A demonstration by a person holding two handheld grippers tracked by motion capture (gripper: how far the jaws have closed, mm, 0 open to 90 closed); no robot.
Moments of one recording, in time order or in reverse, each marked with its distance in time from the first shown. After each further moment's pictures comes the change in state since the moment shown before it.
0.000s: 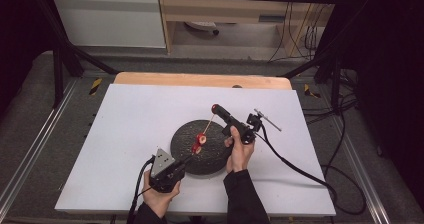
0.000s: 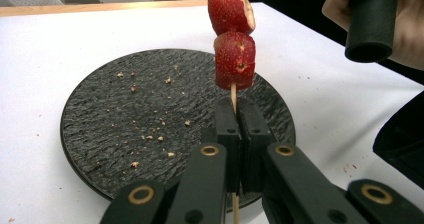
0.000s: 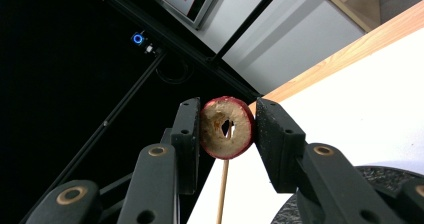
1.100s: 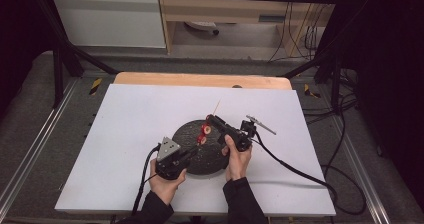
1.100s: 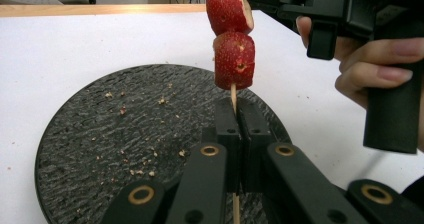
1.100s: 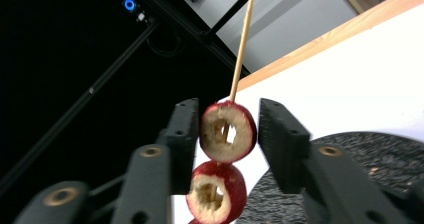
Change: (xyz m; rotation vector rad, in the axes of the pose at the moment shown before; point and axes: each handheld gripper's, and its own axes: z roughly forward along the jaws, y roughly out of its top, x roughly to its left) left arm 0.008 0.020 0.024 0.011 -0.042 -0.052; right arm -0.002 -0.020 -0.003 0.099 -0.021 -0.101
